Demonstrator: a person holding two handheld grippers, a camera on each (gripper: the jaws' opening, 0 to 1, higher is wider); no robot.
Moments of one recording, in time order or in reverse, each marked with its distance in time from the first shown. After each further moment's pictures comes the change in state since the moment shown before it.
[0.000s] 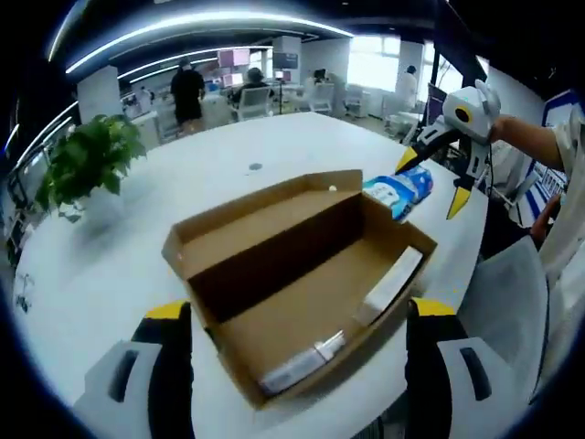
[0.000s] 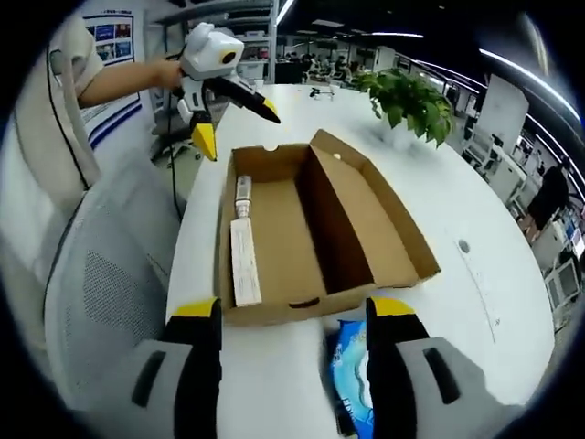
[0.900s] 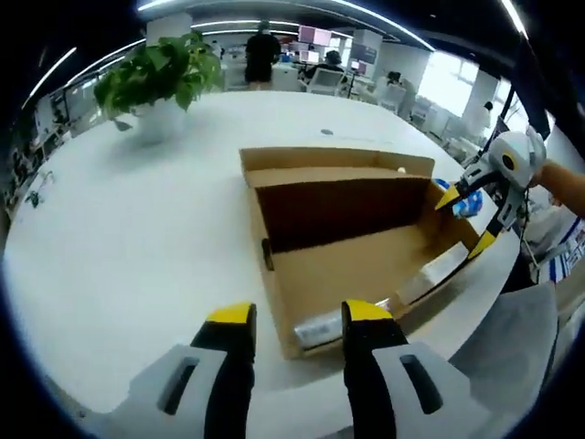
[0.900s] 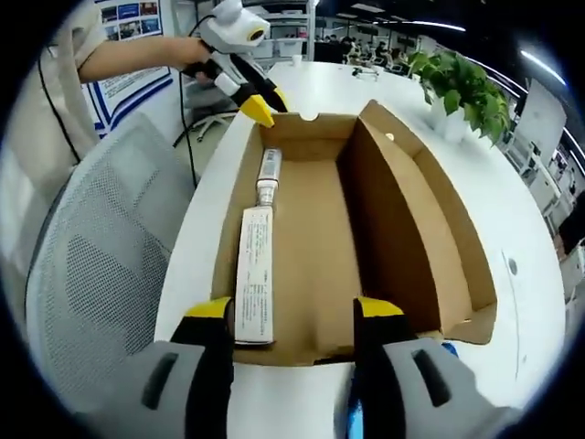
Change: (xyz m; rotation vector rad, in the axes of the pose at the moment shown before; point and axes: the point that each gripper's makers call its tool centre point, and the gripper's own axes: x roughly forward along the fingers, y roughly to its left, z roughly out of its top) left arm 0.001 0.044 -0.062 -0.311 0.057 0.150; right arm 0.075 0.018 -0.009 -0.073 0.098 0.151
